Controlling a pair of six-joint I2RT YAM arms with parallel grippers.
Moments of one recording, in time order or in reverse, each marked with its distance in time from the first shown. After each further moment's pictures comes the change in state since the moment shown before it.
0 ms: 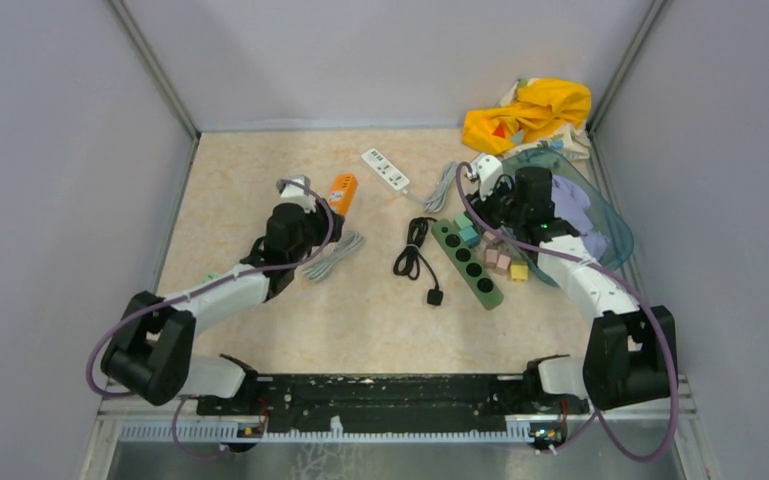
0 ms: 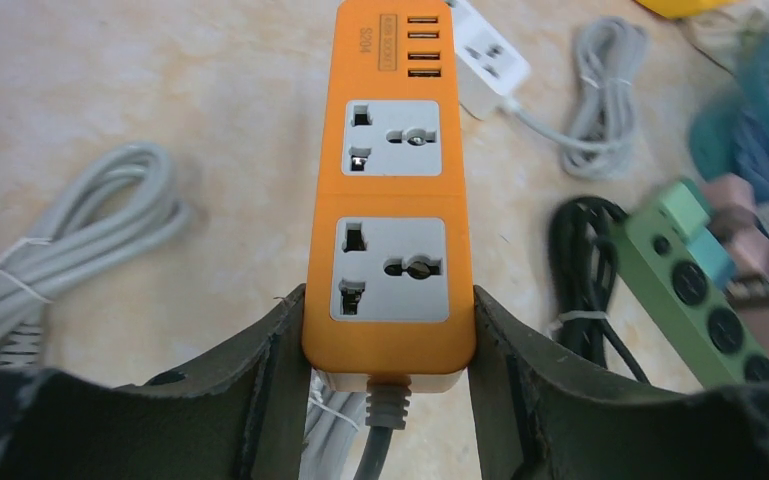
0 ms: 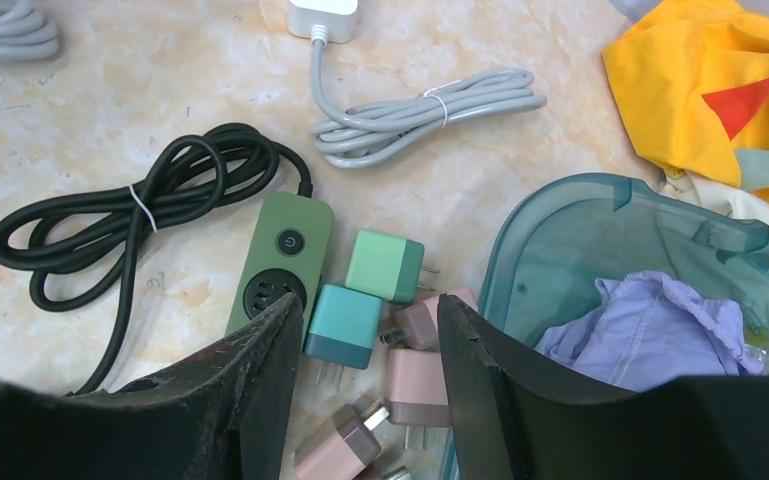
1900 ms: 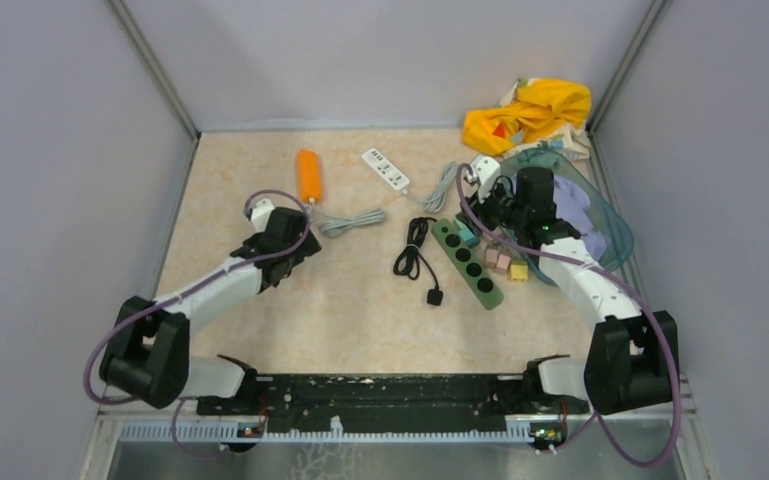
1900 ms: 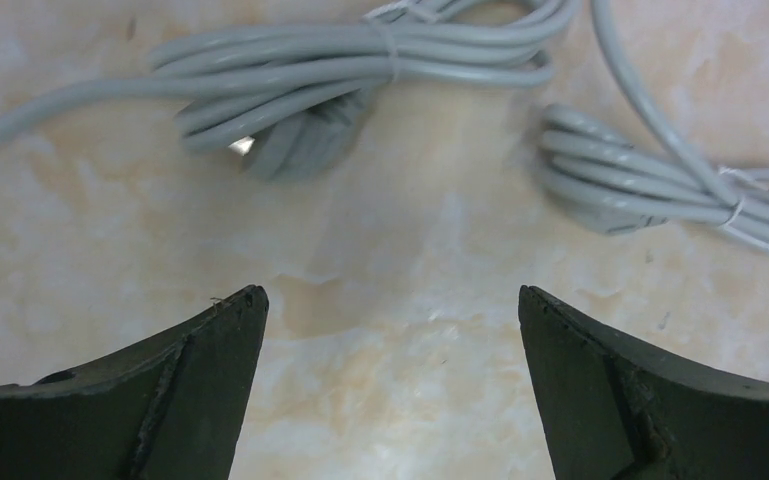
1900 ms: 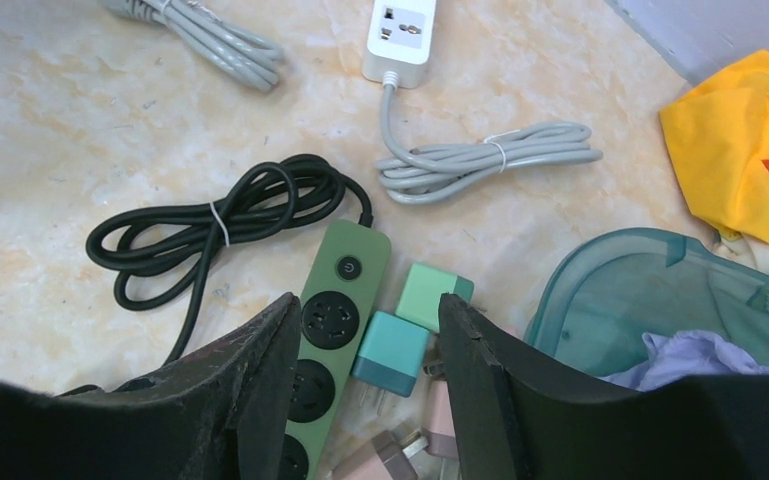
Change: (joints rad) left arm 0.073 0.072 0.151 -0.605 -0.346 -0.360; right arm 0.000 -0.021 -0.006 0.010 -0.132 0.007
